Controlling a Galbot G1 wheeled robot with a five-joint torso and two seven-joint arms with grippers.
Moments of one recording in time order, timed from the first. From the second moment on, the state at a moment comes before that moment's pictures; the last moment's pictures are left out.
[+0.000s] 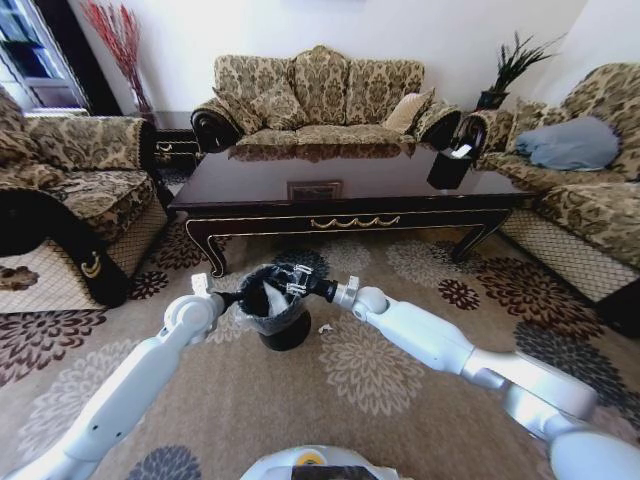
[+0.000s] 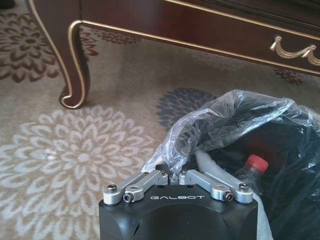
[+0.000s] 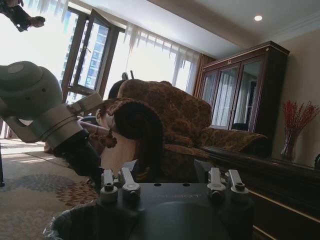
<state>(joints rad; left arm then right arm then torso) 0.87 -0.84 -0.22 -1.89 -1.37 0.66 -0.67 -0.29 0.99 -0.61 1.35 0.79 0.49 -0.52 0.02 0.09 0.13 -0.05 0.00</state>
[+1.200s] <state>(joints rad) 1.12 -0.68 -0.52 -2.02 -1.37 0.66 -0.67 -0.53 0.87 -0.57 1.17 0.74 0.31 -0.24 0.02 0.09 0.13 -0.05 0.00</state>
